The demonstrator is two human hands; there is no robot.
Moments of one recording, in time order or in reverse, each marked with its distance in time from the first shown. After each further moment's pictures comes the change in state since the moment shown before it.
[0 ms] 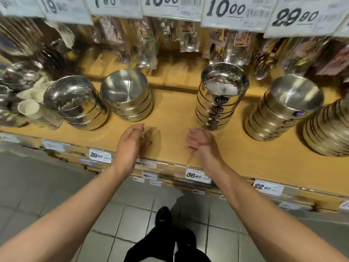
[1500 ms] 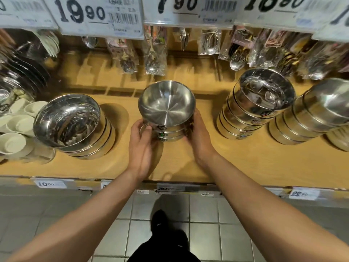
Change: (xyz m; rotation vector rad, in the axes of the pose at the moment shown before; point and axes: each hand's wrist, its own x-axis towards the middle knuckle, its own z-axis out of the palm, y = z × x) left_hand 0.102 0.008 -0.035 -0.168 -0.276 0.080; right_hand 0.077 -0.003 0.124 -0.016 0.007 -0.219
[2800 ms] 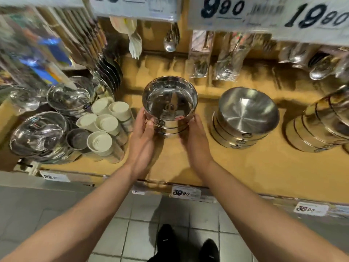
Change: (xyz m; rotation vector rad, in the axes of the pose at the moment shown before) left_hand 0.038 0.084 -0.179 0.133 -0.123 0.214; right_hand -0.008 0.037 0.208 -0.049 0.023 -0.001
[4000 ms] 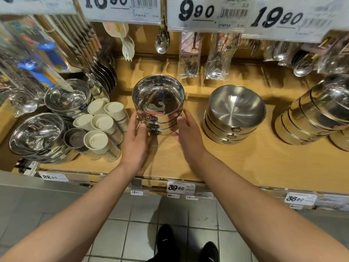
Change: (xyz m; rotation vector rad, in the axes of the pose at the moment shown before) left_hand -0.003 -0.010 -0.003 0.090 0.086 -0.102; right_hand 0.001 -0.001 -0.002 -0.018 -0.023 0.054
